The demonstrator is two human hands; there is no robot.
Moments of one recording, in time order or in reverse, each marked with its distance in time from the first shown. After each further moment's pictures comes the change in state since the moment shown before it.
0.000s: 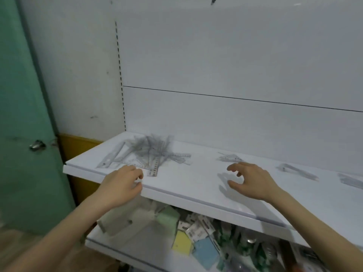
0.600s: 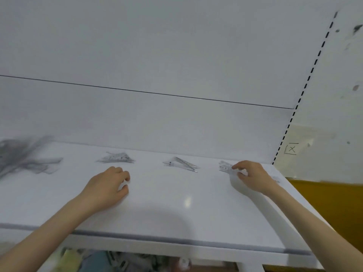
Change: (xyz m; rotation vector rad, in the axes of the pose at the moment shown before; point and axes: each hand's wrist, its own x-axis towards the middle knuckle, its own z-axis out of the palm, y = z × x) left_hand 0.114 0.317 0.091 -0.035 -0.097 0.195; right_hand -0.104 0.389 -0.057 0.141 0.092 0.338
